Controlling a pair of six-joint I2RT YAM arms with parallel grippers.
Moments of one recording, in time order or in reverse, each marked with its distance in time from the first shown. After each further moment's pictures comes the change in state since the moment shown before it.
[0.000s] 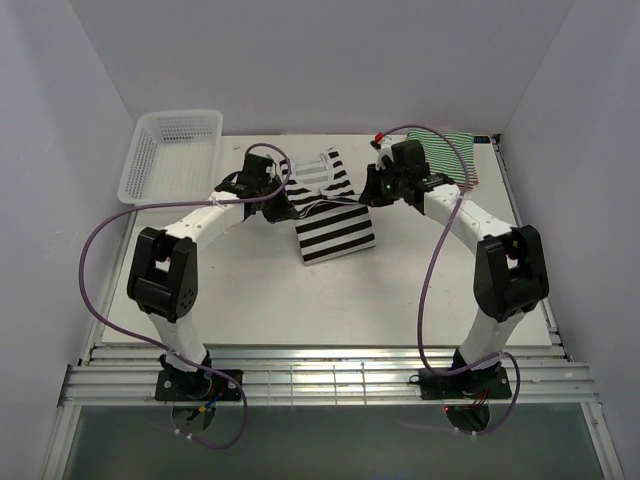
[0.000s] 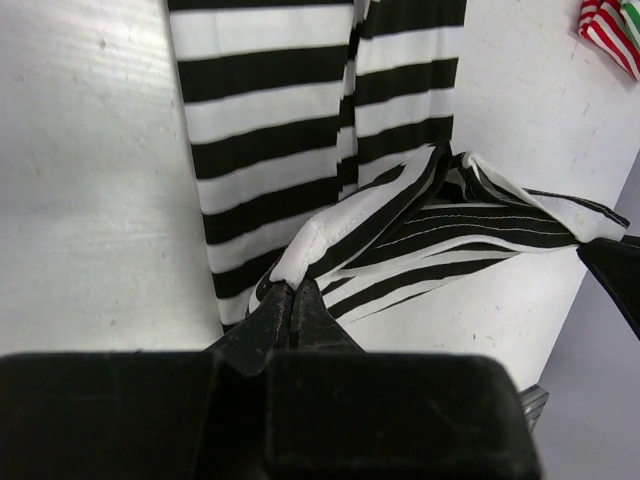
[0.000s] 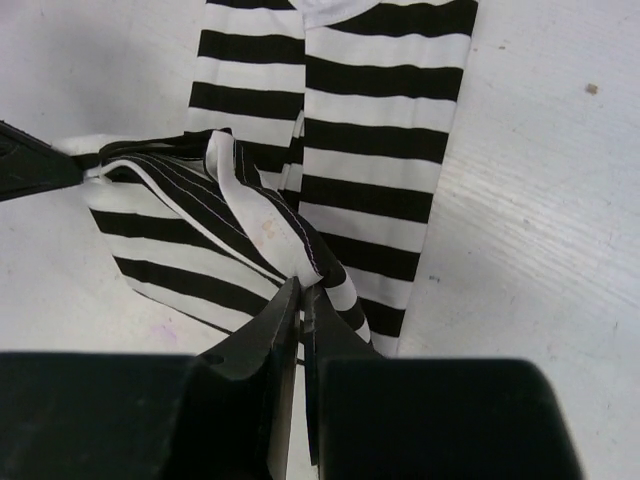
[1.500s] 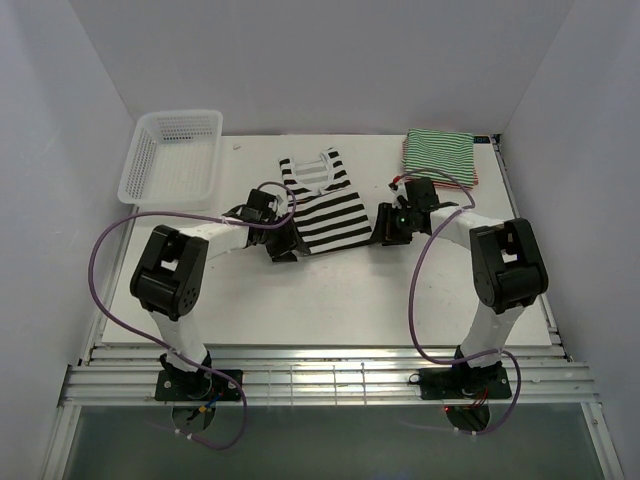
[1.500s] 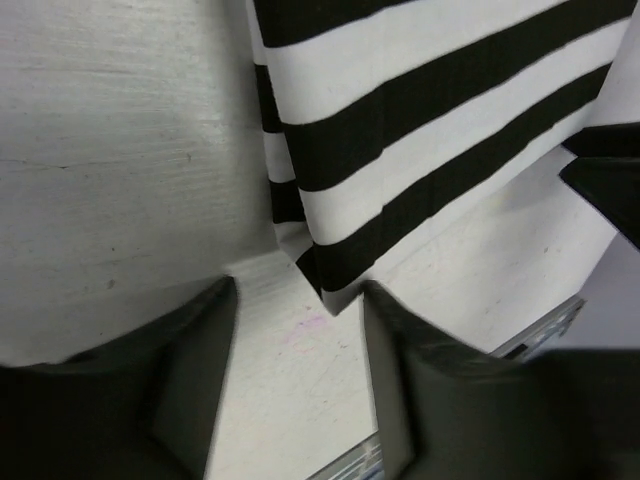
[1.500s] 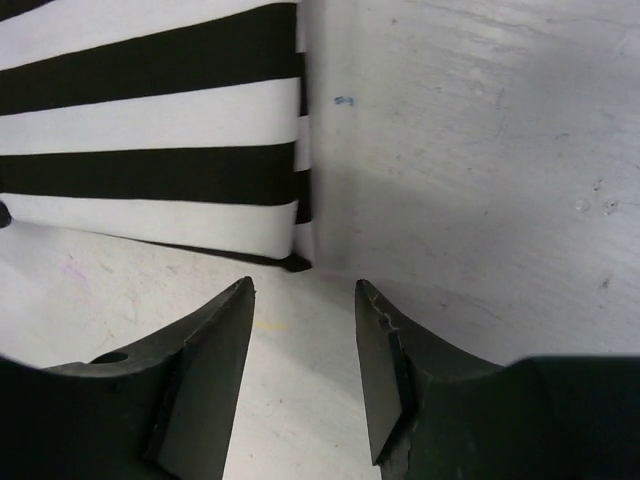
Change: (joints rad) left arm -0.010 0.033 -0.271 0.161 0.185 0.045; right arm -0.105 0.064 -0.273 0.058 -0.093 0.090
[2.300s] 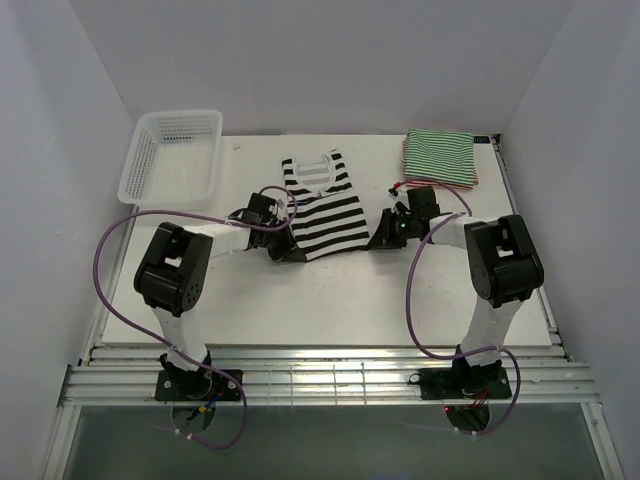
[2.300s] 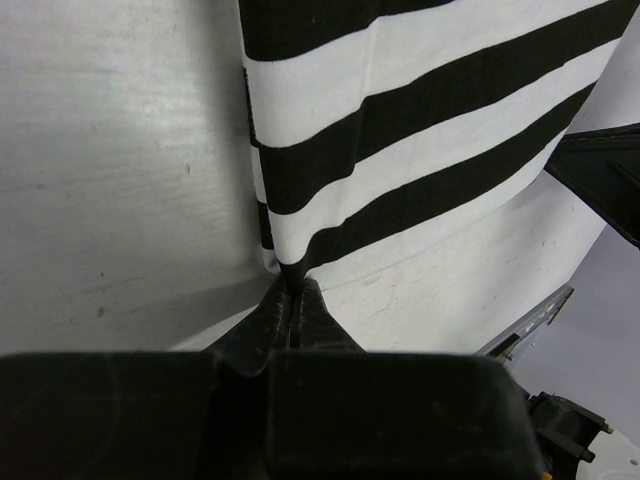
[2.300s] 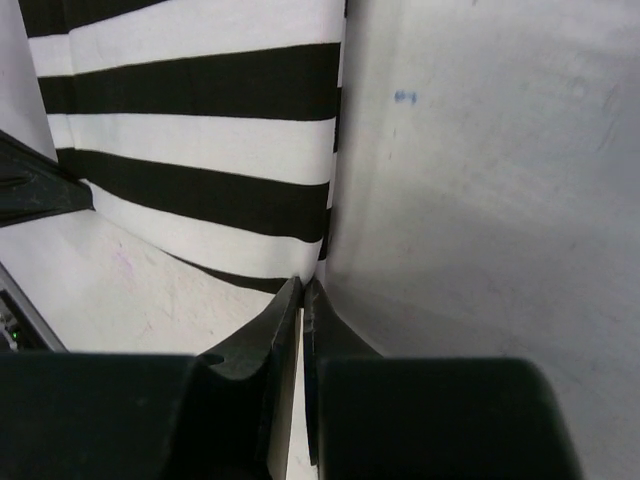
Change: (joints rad) left arm -0.002 0.056 -0.013 0.064 0.050 -0.019; right arm -0.018 0.066 -0.069 0.187 -0.156 0.082
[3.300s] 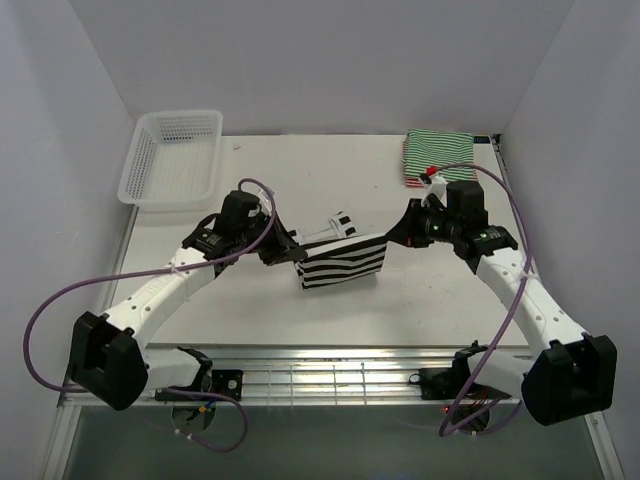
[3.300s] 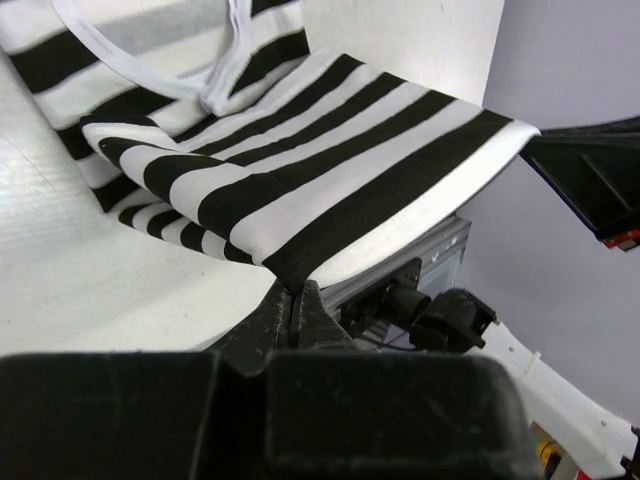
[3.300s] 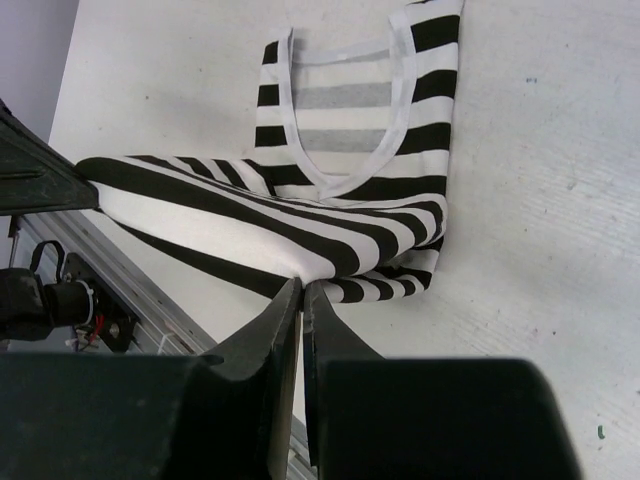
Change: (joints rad) left arm -0.113 -0.626 -0.085 -0.256 -0.032 -0.138; right arm 0.005 -0.740 -0.100 -0.351 0.032 -0.015
